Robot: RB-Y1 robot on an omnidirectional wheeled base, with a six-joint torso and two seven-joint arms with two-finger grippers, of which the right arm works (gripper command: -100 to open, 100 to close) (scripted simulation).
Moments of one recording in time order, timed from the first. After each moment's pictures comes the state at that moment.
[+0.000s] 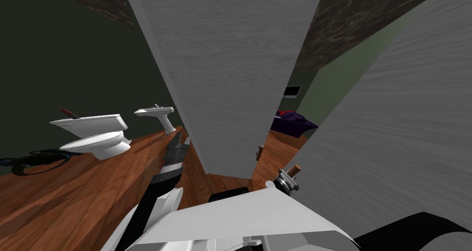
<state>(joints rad) 0.16 -0.08 -0.23 -0.94 -1.22 -1.09 -0.87</state>
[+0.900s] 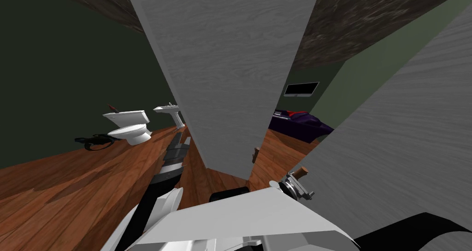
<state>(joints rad) 0.15 -0.09 -0.32 -0.93 -1.30 -1.15 -0.83</state>
